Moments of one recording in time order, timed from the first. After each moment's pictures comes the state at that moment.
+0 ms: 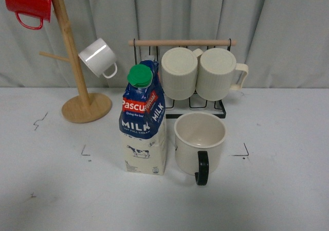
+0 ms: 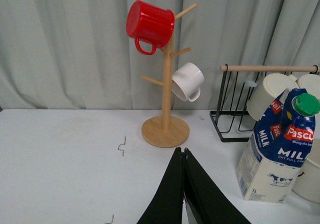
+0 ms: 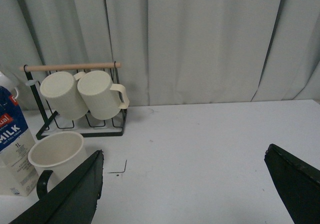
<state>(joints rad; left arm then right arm) 0.00 0.18 0.01 0.18 0.00 -0.01 0.00 0.00 0.01 0.00 0.00 0.00</state>
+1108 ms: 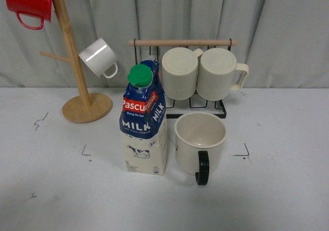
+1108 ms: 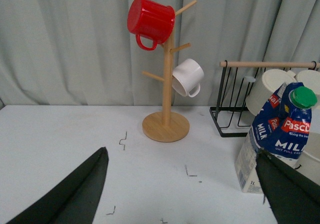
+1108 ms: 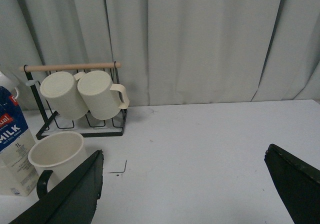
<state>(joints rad) 0.00 0.01 0.01 0.00 0.00 -0.01 0.00 0.00 0.01 0.00 0.00 0.00</state>
